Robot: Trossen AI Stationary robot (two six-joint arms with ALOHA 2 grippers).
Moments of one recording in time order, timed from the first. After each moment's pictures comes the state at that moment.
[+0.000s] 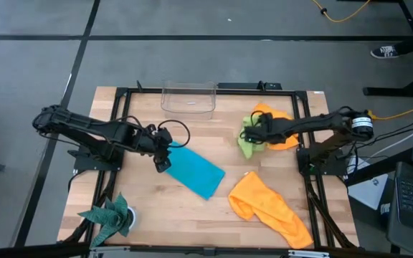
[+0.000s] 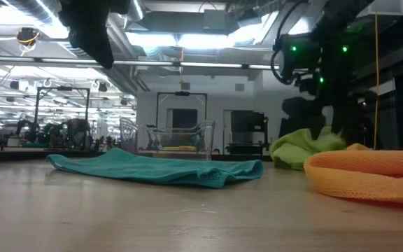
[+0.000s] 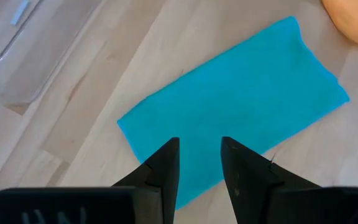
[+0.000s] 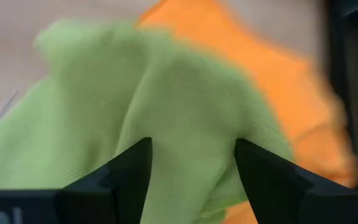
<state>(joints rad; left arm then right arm) -0.19 1.21 1.04 -0.93 -0.31 -0.63 -0.16 1.48 0.84 -0.94 0.61 1.23</state>
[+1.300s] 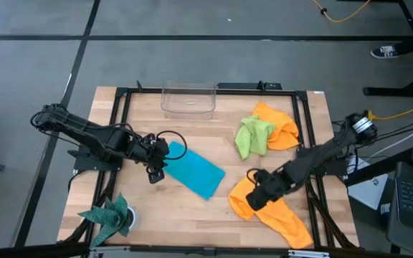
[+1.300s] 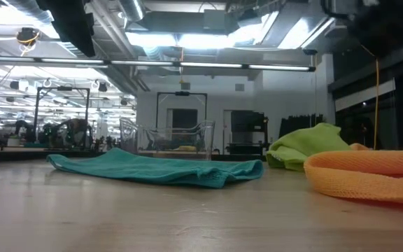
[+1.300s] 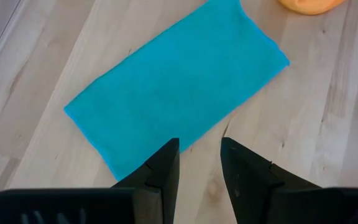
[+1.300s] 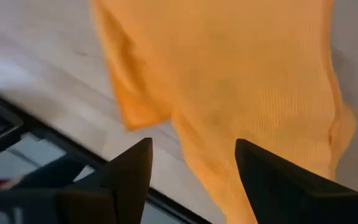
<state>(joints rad) -0.31 1.19 1.04 -0.92 -0.22 -0.65 0.58 1.49 0.99 -0.74 -0.13 1.70</state>
